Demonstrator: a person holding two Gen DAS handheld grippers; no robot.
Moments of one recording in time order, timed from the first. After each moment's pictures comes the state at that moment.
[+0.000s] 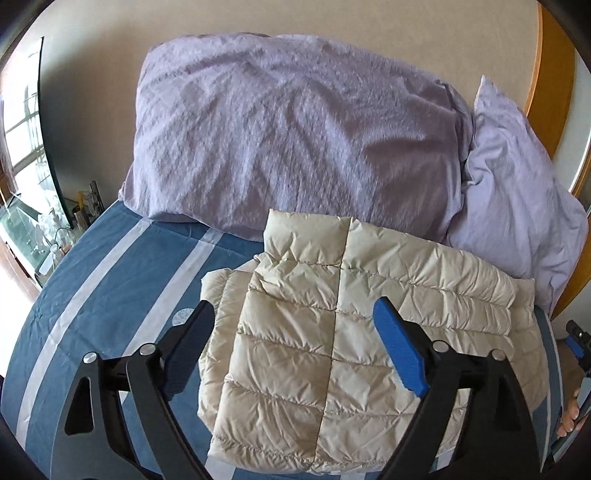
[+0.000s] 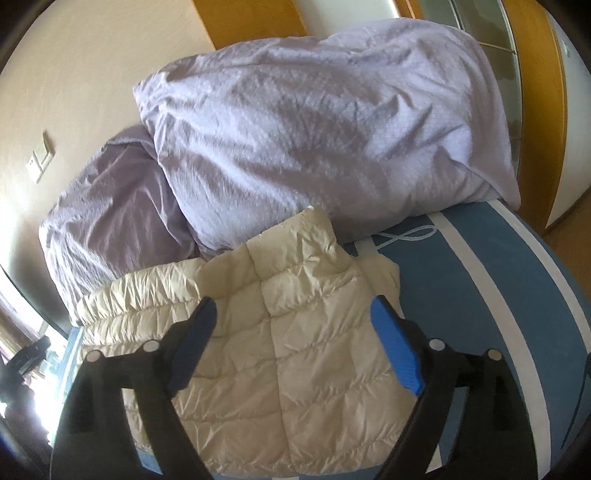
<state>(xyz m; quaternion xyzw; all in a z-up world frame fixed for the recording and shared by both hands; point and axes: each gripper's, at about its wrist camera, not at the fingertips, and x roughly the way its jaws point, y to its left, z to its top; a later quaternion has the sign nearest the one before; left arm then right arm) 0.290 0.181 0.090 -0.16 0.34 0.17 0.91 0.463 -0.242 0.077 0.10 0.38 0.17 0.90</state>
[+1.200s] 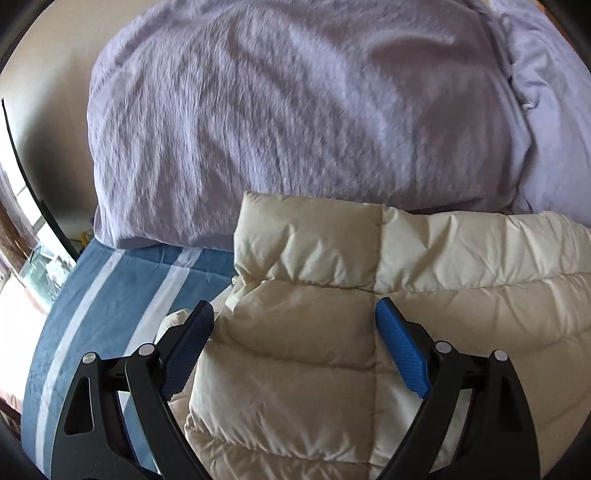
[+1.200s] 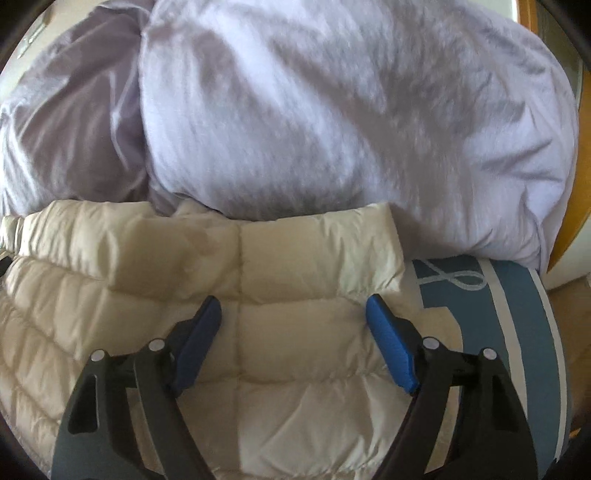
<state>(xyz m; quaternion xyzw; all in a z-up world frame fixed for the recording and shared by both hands) 0.392 0.187 0.017 -0.05 0.39 0.22 0.89 0.555 -0.151 0.000 -0.09 0.41 0.16 0.89</state>
